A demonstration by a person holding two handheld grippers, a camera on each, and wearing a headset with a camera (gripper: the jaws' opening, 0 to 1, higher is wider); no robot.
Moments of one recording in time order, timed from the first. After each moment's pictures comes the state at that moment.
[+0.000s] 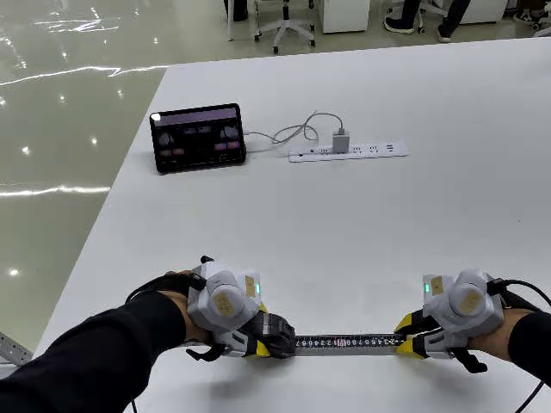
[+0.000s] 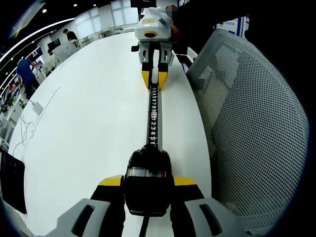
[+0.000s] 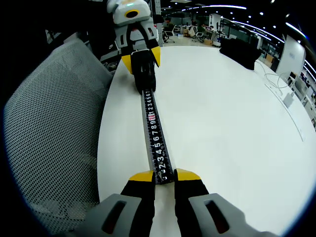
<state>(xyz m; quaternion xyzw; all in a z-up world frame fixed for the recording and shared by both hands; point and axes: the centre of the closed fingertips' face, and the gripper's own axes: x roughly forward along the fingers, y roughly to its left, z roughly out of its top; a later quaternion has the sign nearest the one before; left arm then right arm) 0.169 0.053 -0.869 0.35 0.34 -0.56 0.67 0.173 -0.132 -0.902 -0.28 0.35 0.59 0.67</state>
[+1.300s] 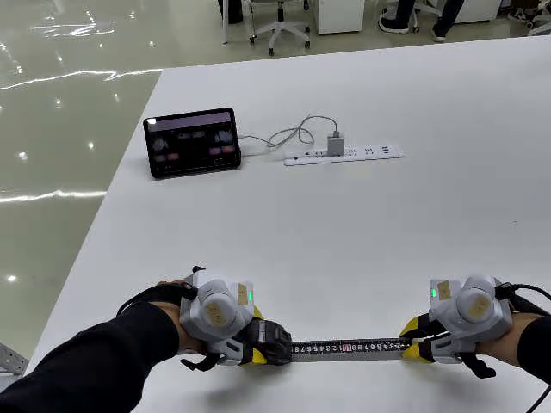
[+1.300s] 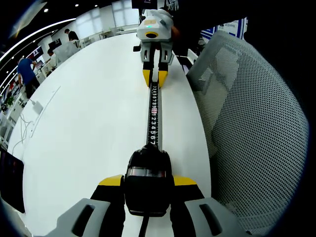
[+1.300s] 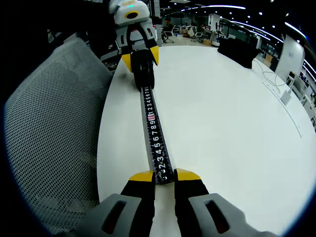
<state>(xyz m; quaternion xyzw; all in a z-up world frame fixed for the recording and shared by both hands) 0.170 0.053 -0.869 0.34 0.34 -0.56 0.68 0.175 -0.145 -0.902 -0.28 0.35 0.58 0.67</state>
